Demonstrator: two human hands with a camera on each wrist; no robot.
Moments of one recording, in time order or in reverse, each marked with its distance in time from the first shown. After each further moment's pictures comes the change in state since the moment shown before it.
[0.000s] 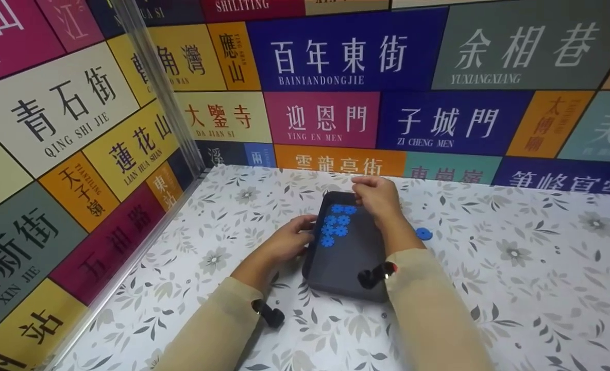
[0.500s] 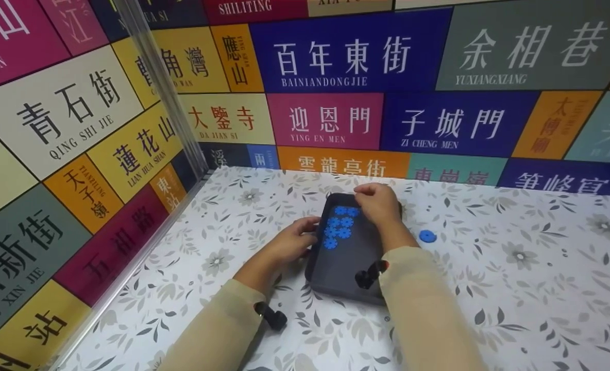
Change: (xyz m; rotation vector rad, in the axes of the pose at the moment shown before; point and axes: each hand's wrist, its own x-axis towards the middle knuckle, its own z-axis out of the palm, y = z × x) left_hand 0.002 -0.003 0.001 -0.025 0.001 0.009; right_hand 0.019 0.029 0.009 -0.291 0.043 -0.076
